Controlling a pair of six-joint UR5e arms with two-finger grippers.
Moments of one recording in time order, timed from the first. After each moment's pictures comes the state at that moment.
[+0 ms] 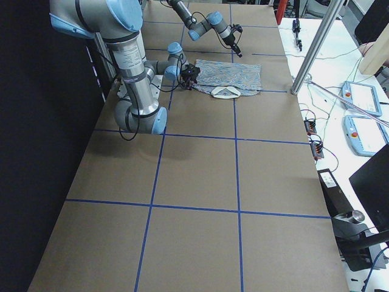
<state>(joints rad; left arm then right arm) -0.68 -2.03 -1.48 -2.24 -1.45 -1.49 0.21 -0.93 1.63 -1.31 1.41 2.10</state>
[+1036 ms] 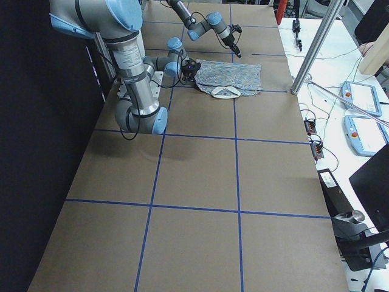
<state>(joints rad) -0.66 -2.03 -1.50 -2.23 -1.46 -1.56 0.22 -0.96 1.72 -1.33 1.42 2.08</state>
